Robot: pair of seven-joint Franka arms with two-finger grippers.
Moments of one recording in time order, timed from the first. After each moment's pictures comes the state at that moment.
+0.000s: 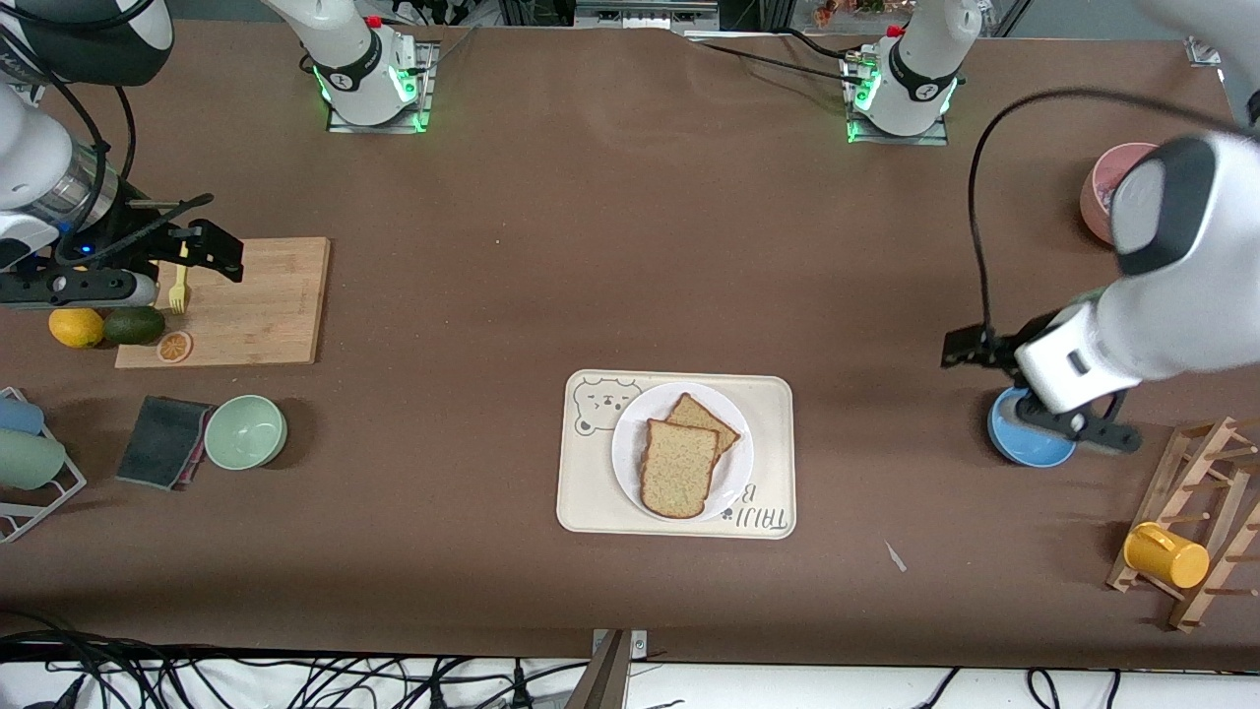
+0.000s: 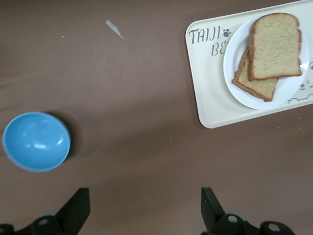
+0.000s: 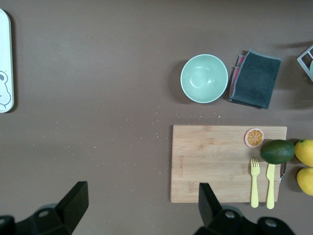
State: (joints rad) left arm -0.06 0.37 -0.07 -1.28 -0.08 1.54 0.10; right arm 0.12 0.07 -0.01 -1.63 -0.04 1.68 0.05
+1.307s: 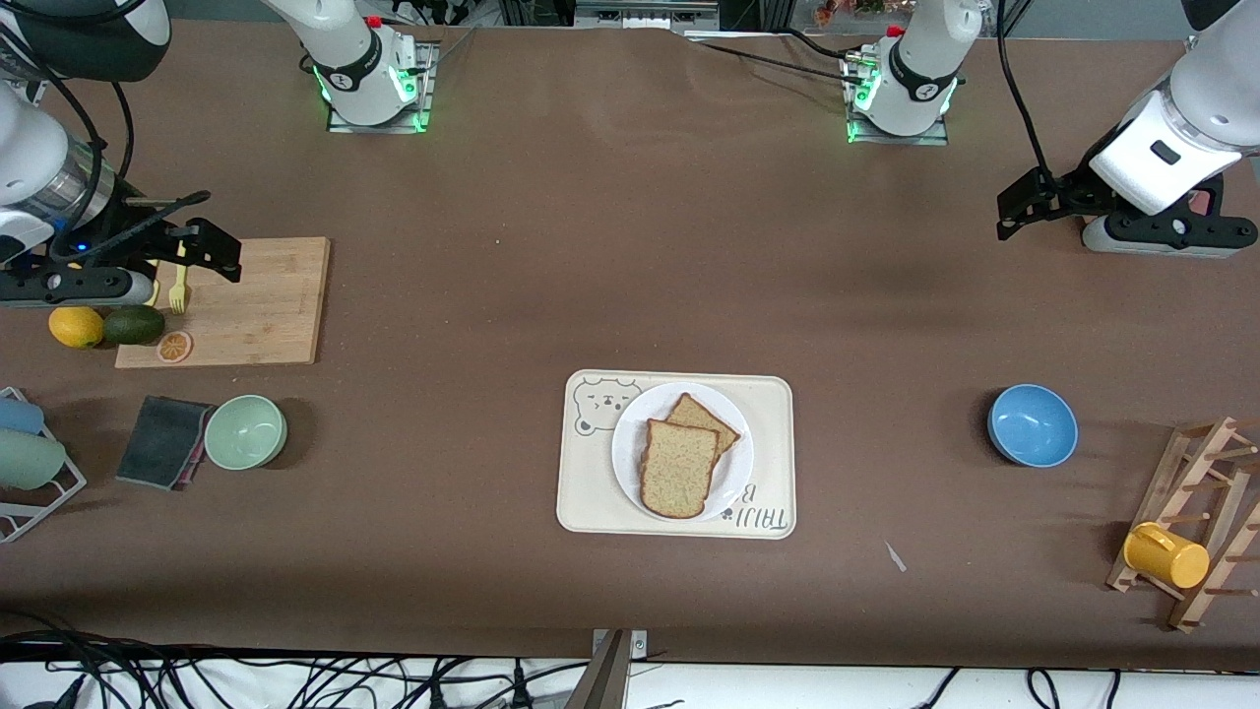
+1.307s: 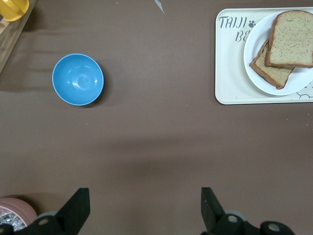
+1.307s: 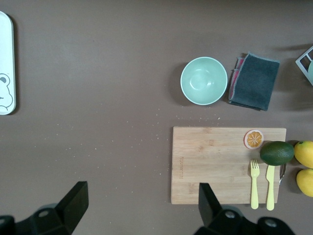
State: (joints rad) left arm -0.07 -0.08 -0.04 -1.74 -0.03 1.63 -0.06; right arm 0.12 0.07 -0.01 -1.63 -0.04 1.68 0.05
